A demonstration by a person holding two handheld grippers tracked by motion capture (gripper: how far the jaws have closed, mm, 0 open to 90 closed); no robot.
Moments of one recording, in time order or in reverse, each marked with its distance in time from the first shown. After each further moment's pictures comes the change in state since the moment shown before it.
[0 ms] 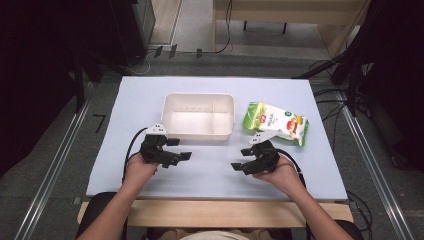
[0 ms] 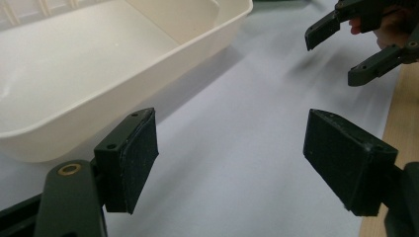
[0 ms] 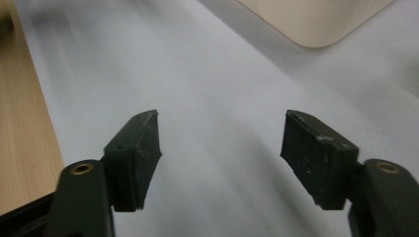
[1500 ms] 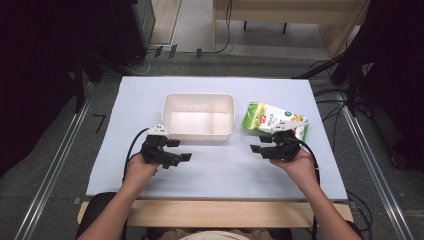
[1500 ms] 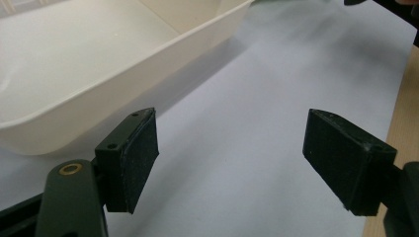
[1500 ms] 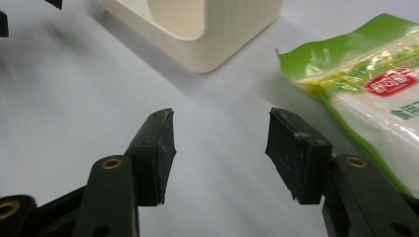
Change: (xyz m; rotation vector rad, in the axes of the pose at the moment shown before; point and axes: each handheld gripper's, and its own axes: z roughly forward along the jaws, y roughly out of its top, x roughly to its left) left arm 0.000 -0.001 0.003 0.031 0.005 0.011; right arm -0.039 -0.001 -0.046 -0.116 -0.164 0.073
